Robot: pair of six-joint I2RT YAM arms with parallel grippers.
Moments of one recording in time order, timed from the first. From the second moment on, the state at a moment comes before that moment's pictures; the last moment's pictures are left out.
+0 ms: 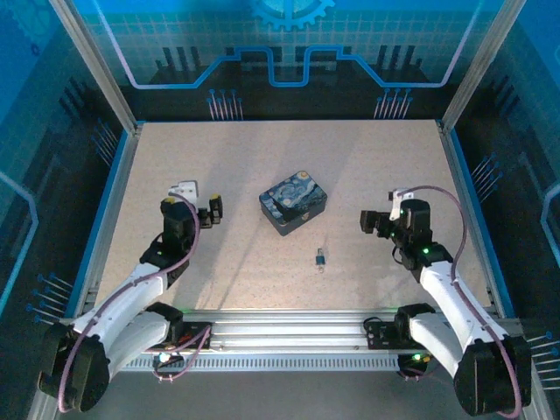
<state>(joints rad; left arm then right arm) -0.30 0.93 0.45 0.11 -0.42 -0.17 0.11 0.89 0.46 -0.17 0.03 0.15</state>
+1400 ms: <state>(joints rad) -0.07 1.54 0.31 0.88 -0.11 -0.06 0.03 1.50 0.42 0.67 -0.13 -0.07</state>
